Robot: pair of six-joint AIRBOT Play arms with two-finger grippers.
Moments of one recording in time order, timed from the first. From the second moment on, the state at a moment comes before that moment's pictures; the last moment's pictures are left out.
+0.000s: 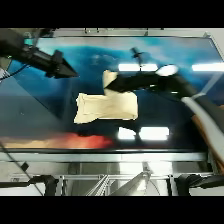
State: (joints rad) left arm 0.04 -1.50 1.65 -2.44 1.63 1.78; right arm 0.44 -1.71 1.40 -0.29 0.94 1.03
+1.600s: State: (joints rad) left arm 0.28 -1.22 1.19 -2.43 1.60 1.96; right arm 0.24 -1.86 1.20 -0.37 1.04 1.20
